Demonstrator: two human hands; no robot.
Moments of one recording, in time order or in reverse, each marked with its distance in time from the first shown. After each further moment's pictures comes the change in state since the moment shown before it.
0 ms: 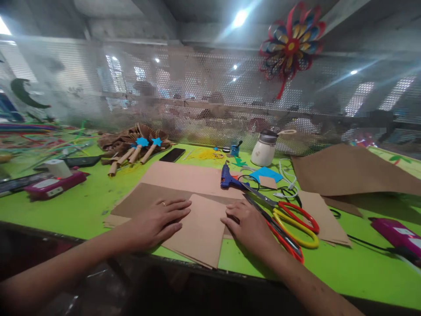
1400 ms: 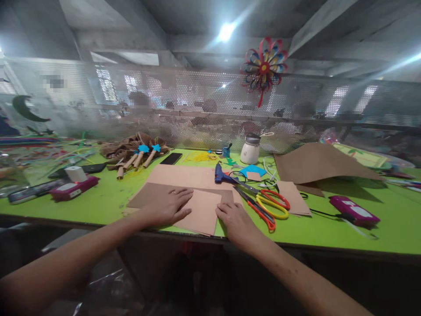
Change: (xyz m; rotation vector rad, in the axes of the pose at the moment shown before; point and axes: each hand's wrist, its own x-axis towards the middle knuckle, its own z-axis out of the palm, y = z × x) left_hand 0.012 0.000 0.004 0.133 -0.010 0.002; right_hand -0.036 -0.040 -0.012 -0.308 -0.211 -0.144
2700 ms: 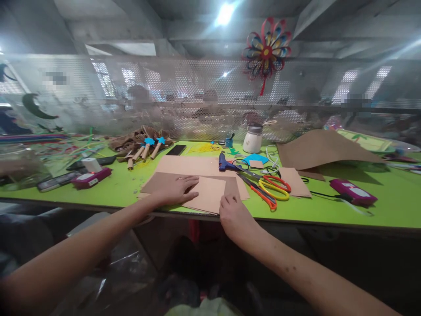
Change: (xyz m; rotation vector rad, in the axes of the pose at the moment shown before) left_hand 0.005 -0.002 -0.005 -0.192 -0.004 -0.036; right_hand -0.011 -0.043 -0.009 -0.229 -0.039 -0.025
